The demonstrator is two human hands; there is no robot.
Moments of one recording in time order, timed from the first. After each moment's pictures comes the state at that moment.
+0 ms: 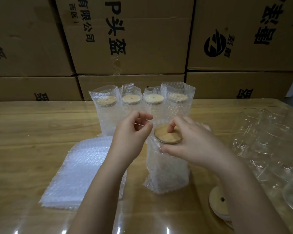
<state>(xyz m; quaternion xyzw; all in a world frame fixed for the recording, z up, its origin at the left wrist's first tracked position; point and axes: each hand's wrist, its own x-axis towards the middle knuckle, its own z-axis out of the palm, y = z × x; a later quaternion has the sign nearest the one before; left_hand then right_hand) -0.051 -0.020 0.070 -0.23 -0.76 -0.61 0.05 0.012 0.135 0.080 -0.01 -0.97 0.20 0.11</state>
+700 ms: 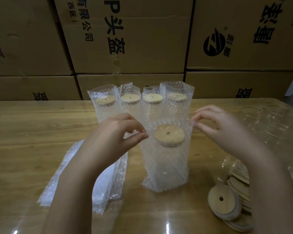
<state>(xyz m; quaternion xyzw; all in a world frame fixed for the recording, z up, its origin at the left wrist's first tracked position) -0.048 -0.062 0.093 -0.38 -0.88 -0.27 0.12 0.025 0.189 0.088 -0.03 -0.95 0.27 0.17</state>
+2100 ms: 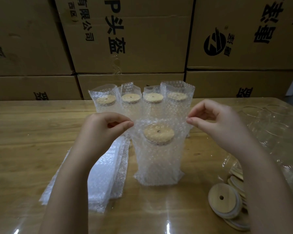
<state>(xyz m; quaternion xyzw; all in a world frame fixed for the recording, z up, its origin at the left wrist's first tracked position) -0.060 -0.073 0.088 -0.26 -0.84 -0.47 0.13 0.024 0.177 0.091 0.01 -0.87 0.41 0.27</state>
